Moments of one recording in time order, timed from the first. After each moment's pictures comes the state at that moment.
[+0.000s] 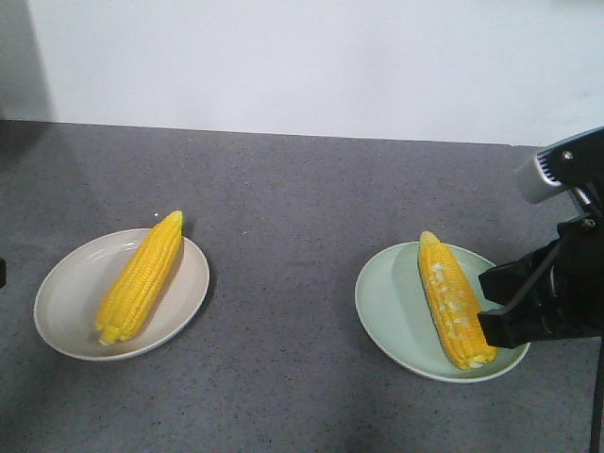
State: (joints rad) left arm -0.32 0.63 -0.73 -0.18 0.63 0.20; right arm 0.36 1.00 -0.95 0.19 0.88 -0.20
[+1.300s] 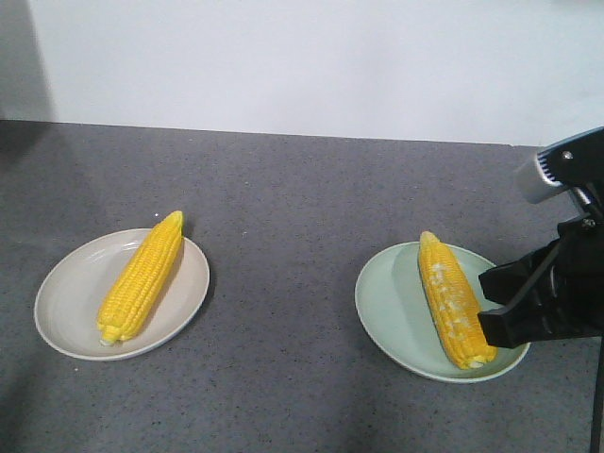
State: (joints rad) left arm -0.08 0.07 -0.12 -0.03 0.19 -0.01; right arm 0.36 1.00 -0.95 0.19 0.88 -0.20
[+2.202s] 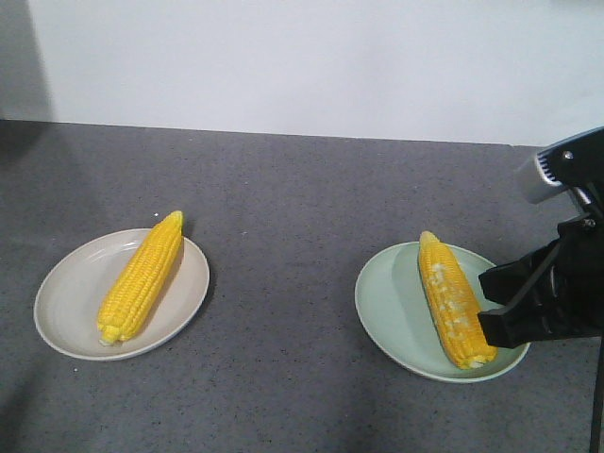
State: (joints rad) left arm -0.11 -0.01 0.02 -0.01 0.08 -0.11; right arm 0.36 1.00 -0.95 0.19 0.88 -0.20
